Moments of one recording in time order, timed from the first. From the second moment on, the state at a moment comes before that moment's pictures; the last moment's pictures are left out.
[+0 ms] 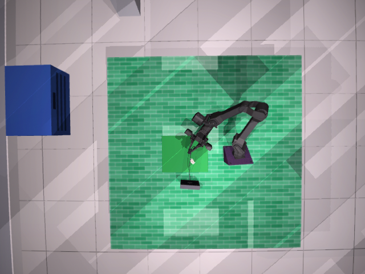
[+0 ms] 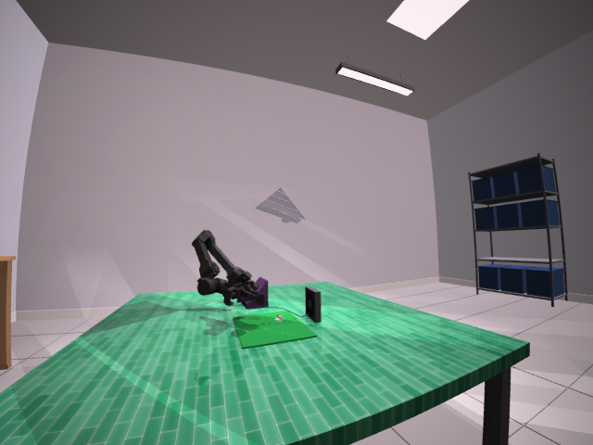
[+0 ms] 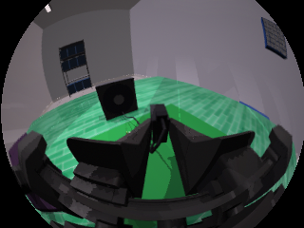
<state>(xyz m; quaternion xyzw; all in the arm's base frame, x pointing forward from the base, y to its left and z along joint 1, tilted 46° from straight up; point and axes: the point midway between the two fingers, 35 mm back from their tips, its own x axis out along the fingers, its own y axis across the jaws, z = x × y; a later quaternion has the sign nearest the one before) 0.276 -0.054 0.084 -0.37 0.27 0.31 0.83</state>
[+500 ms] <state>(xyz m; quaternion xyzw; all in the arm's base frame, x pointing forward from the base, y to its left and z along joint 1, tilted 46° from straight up) 0.273 -0.067 0.081 -0.37 0.27 0.31 0.83</state>
